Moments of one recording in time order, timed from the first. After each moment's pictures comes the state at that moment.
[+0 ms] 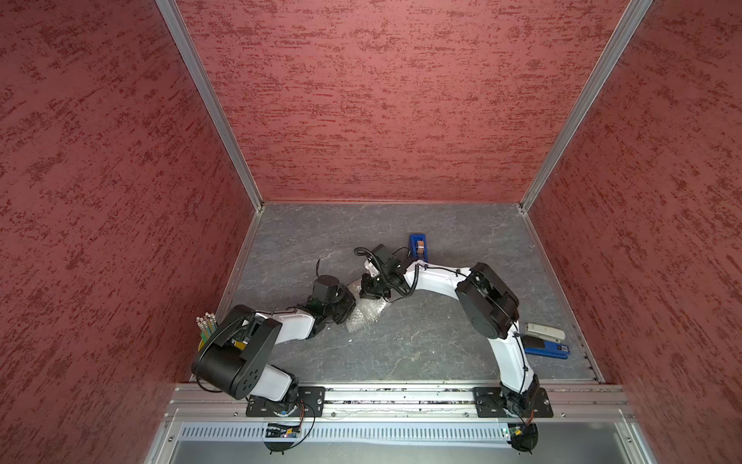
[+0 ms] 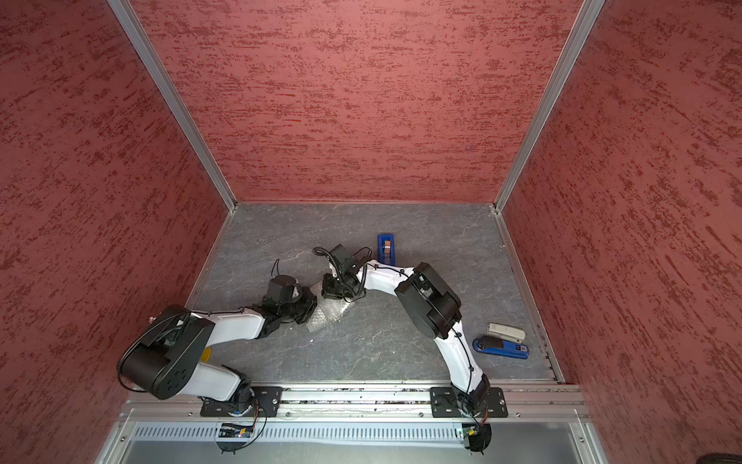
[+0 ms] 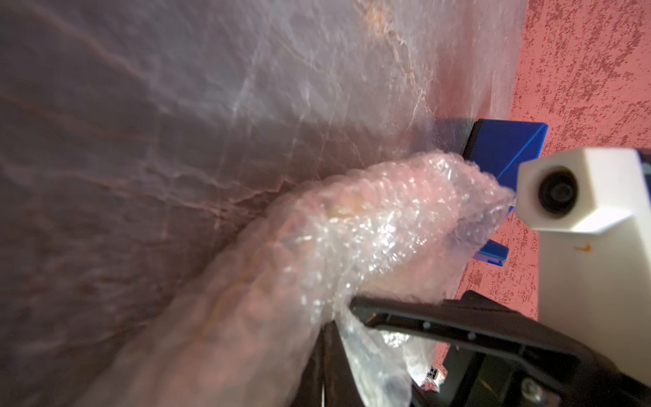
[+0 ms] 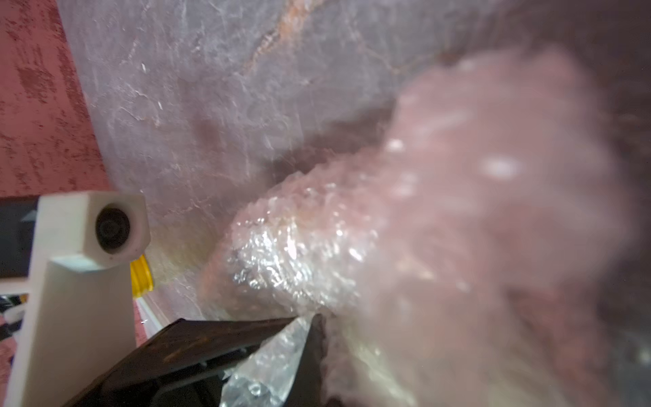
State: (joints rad) left arm -0.41 1.45 0.39 0.30 0.28 -1.26; right arm 0.79 2.17 1.52 -0.36 -0.43 0.85
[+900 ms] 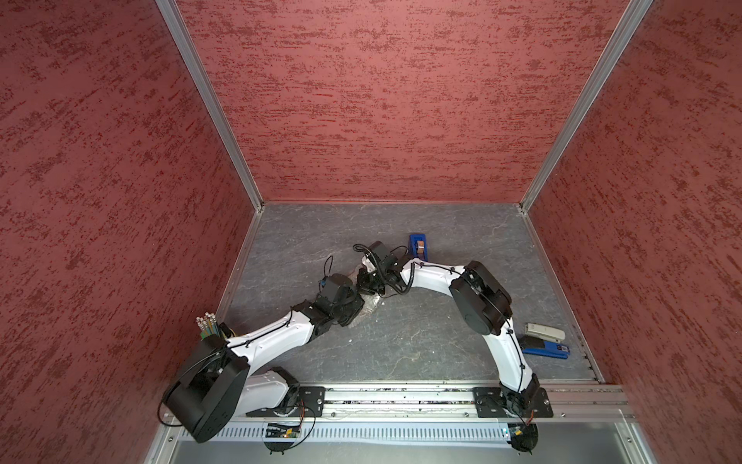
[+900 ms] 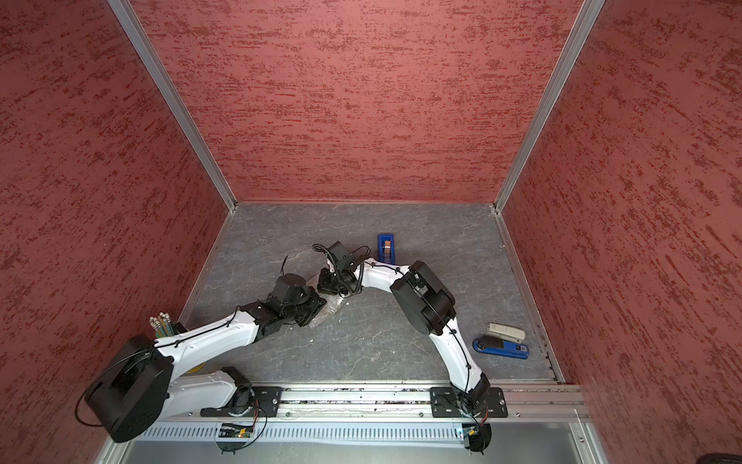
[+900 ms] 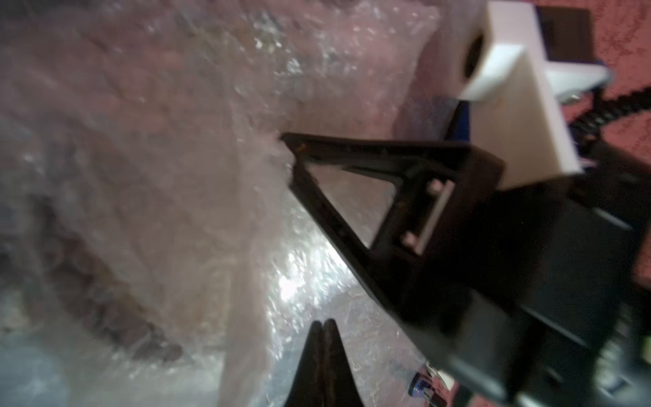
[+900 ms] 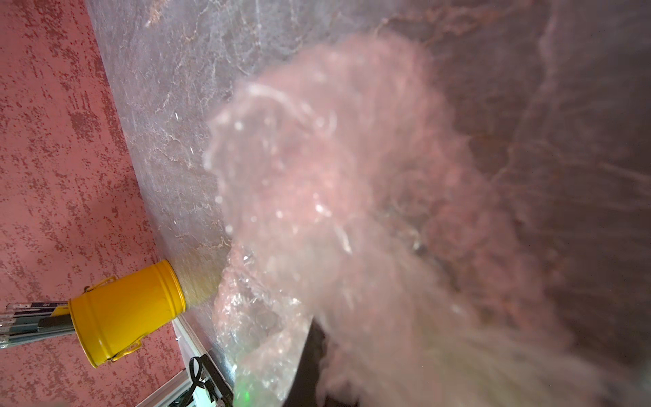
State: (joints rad) left arm -0.57 1.28 0.50 -0.05 0.09 -1.35; right arm 0.78 2.22 1.57 -0.29 -0.44 0.96
